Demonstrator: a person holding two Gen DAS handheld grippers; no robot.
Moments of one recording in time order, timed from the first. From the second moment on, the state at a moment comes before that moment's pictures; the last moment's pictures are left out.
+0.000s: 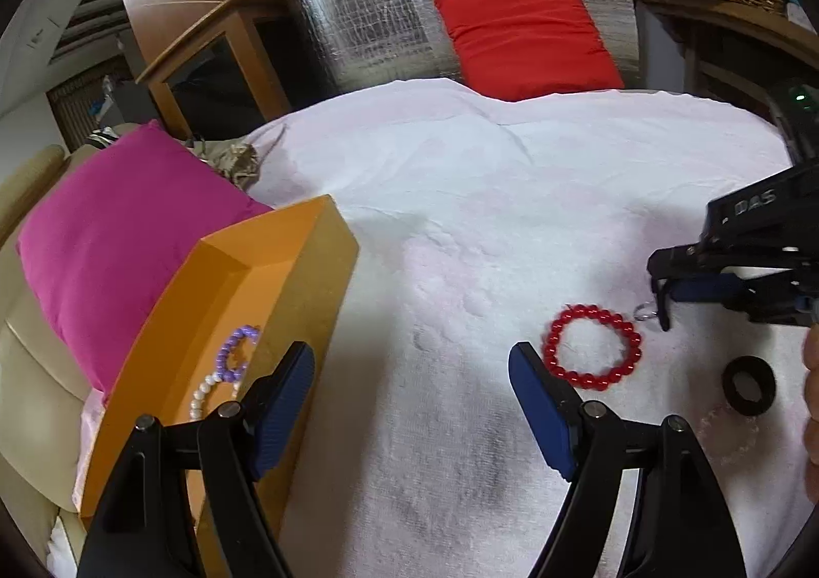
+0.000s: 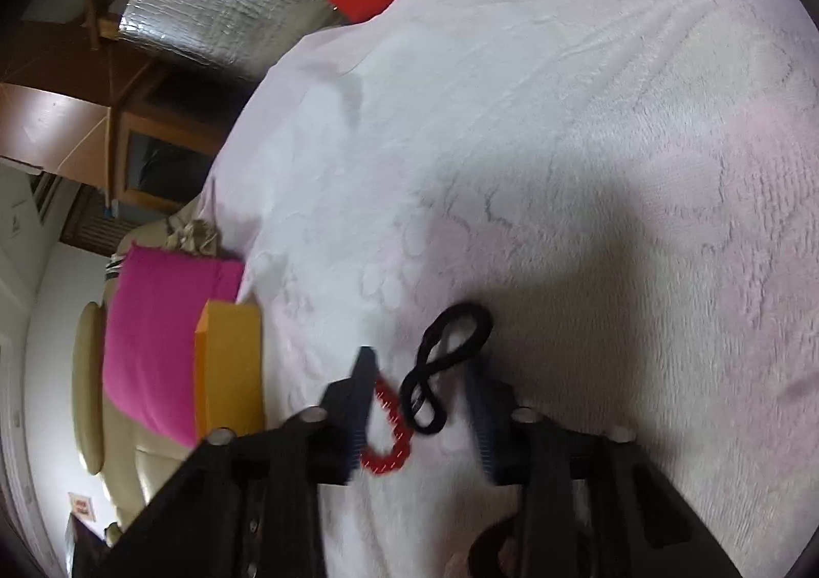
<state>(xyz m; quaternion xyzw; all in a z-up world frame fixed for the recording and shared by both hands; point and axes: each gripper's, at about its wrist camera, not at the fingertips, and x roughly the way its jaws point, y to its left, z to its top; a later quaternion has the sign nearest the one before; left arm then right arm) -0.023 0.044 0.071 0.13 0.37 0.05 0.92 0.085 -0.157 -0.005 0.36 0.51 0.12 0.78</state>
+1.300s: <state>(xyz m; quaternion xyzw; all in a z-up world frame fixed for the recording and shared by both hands) -0.039 -0.030 0.033 0.10 0.48 -0.19 0.85 0.040 -0.250 0.001 0.34 0.53 0.11 0.77</state>
